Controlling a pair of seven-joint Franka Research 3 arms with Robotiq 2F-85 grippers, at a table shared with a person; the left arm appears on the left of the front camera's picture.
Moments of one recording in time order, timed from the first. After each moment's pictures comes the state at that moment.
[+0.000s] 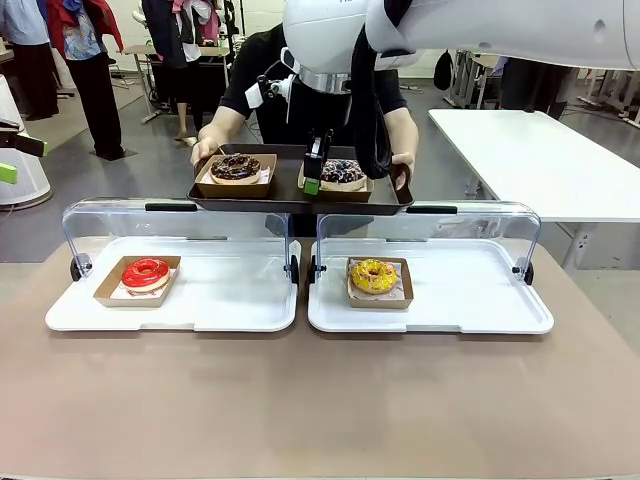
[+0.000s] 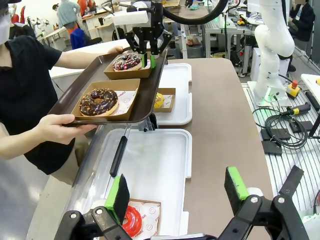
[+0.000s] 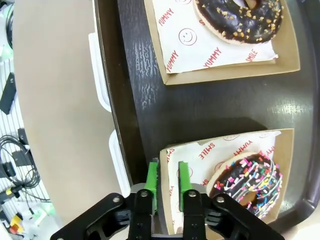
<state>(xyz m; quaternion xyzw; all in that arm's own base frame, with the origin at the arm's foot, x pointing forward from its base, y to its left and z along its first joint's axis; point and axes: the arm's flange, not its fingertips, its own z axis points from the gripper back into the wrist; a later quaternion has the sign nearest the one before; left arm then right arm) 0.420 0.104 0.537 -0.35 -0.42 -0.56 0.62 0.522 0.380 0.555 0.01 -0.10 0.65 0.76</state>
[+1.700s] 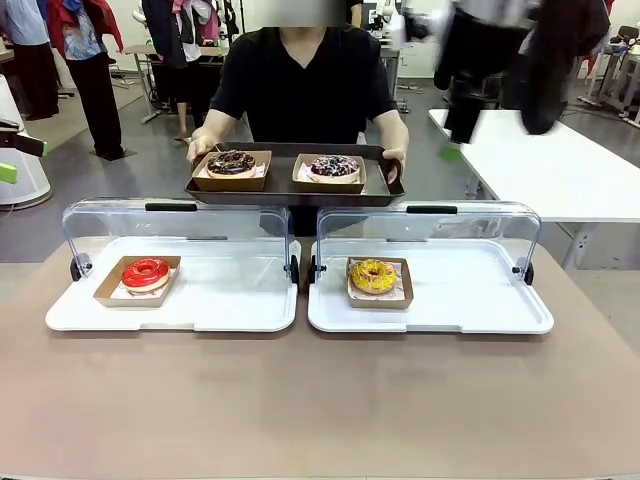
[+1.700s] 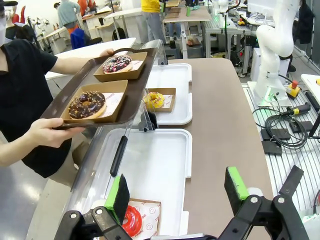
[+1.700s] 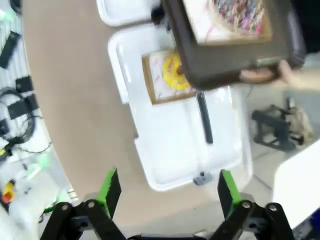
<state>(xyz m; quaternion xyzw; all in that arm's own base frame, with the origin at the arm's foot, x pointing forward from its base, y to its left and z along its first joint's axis) 0.420 0.105 0.537 -0.35 -0.42 -0.56 0.62 0.437 0.157 0.631 -0.04 -0.12 0.61 0.78</state>
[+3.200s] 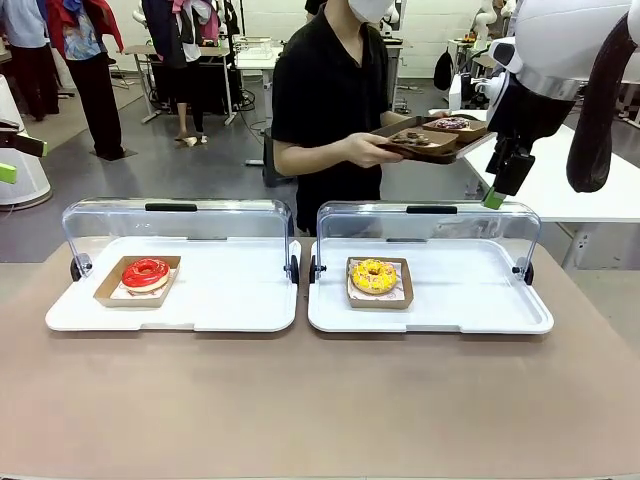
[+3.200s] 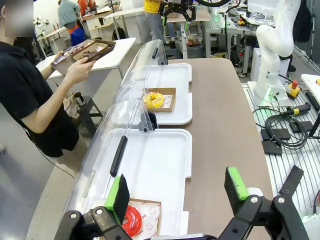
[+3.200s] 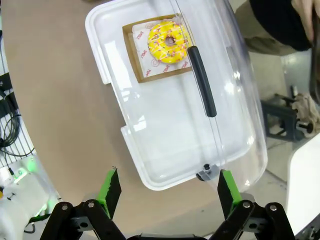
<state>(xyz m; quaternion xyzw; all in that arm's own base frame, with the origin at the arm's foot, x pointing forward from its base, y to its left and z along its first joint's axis) 0.420 0.105 0.537 -0.35 -0.42 -0.56 0.62 0.450 0.105 0.569 -0.03 -0.13 0.59 0.80</state>
